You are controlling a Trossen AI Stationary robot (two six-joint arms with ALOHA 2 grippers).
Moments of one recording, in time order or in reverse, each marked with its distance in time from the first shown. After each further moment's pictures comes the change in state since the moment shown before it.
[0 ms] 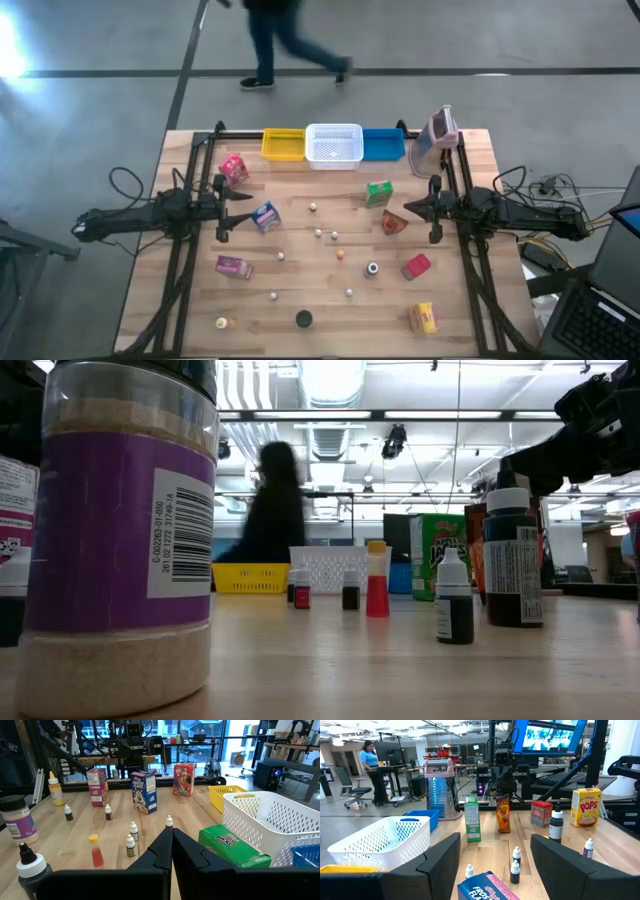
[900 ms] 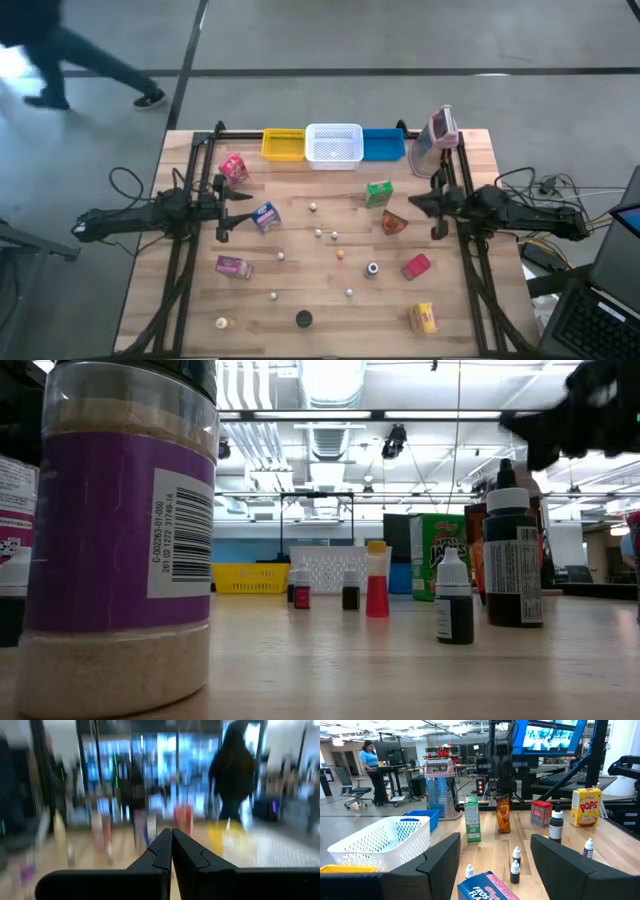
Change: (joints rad) left arm 0.000 0.000 0.000 0.000 0.000 0.000; right arm -0.002 0.000 0.000 0.269 0.002 0.003
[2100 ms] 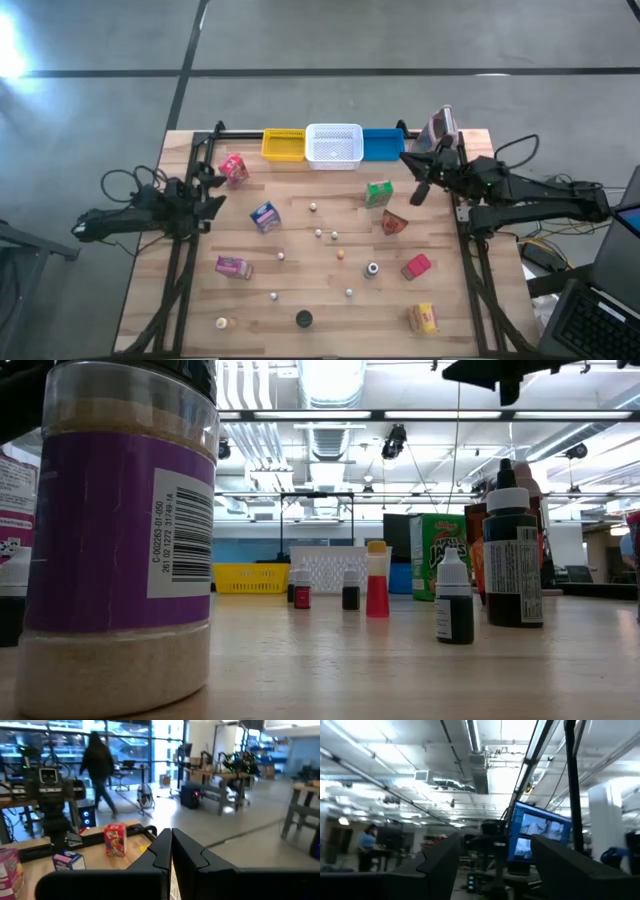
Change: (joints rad) left arm 0.000 0.000 0.000 0.553 0.007 -0.120; right arm -0.002 0.646 0.569 -0.084 0.397 -0.044
